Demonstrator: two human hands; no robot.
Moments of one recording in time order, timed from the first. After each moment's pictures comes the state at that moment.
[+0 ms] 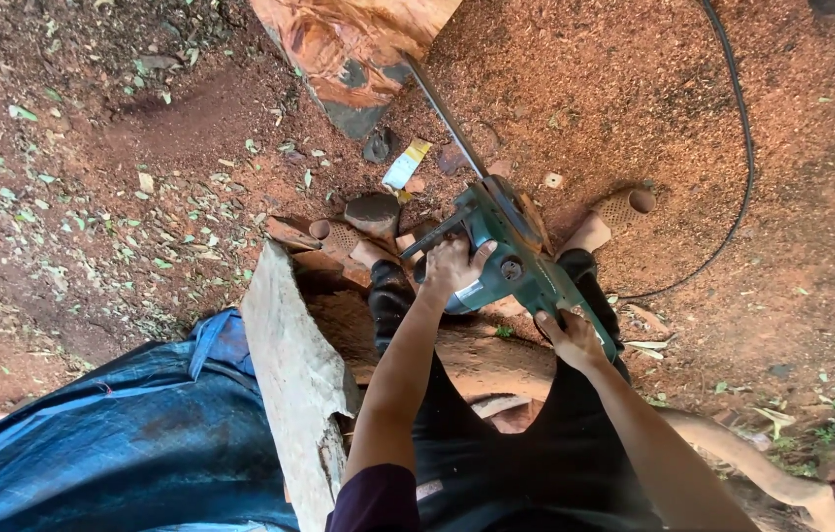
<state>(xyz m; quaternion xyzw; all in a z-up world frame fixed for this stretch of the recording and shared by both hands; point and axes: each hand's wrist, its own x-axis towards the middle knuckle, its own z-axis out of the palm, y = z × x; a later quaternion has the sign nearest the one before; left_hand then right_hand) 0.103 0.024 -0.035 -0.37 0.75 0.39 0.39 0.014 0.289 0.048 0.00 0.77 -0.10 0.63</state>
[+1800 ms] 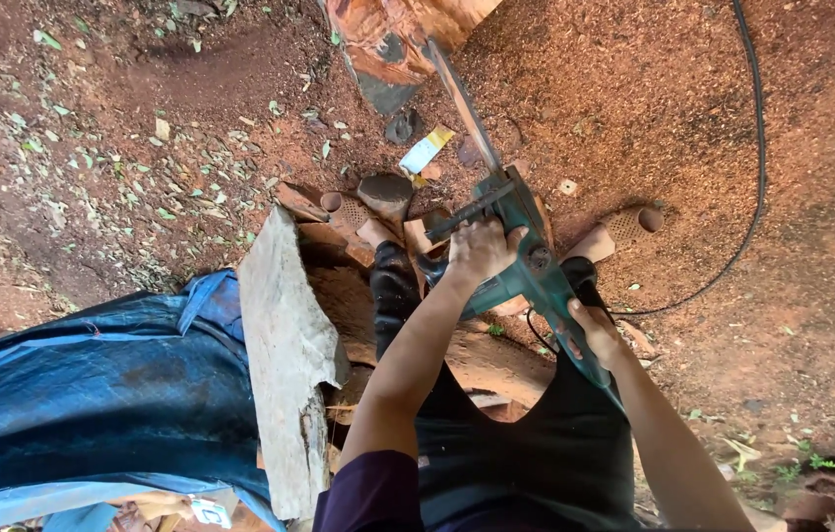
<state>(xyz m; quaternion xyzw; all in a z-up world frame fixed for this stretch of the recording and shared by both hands) 0.029 0.017 0.044 -0.37 0.72 0.37 0.46 -0.042 0.293 0.049 0.05 0.59 -0.35 0.72</state>
